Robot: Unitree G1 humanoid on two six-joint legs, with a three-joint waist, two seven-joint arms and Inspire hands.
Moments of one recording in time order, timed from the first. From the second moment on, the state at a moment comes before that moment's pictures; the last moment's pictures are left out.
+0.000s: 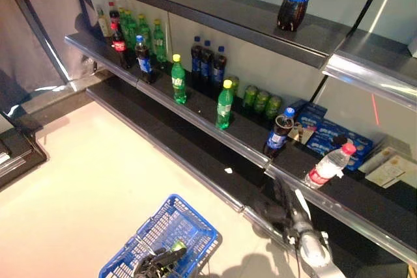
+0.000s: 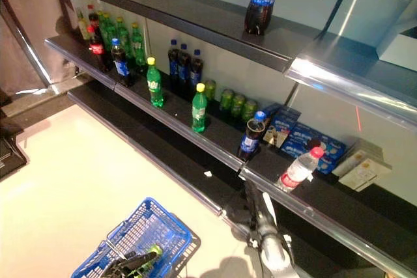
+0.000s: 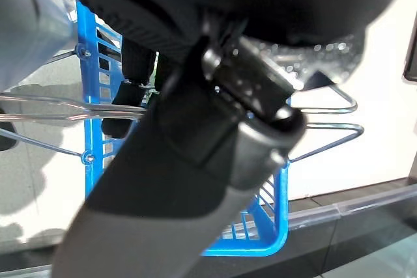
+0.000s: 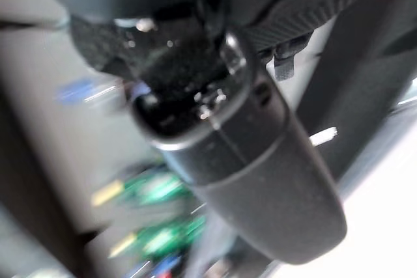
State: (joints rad) left arm 0.09 0.14 -0.07 1.05 -0.66 -0.07 0.10; right arm 0.17 -0.39 0.32 0.15 0.11 -0.21 -0.24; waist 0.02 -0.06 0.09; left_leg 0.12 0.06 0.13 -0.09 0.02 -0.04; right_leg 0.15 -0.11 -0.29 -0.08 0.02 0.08
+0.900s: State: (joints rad) left arm 0.12 0.12 -0.05 1.08 -0.69 -0.13 0.10; right arm 0.29 -0.52 0.09 -0.22 -0.03 -0.29 -0.78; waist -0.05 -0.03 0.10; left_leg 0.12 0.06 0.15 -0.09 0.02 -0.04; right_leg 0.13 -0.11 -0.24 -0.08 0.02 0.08
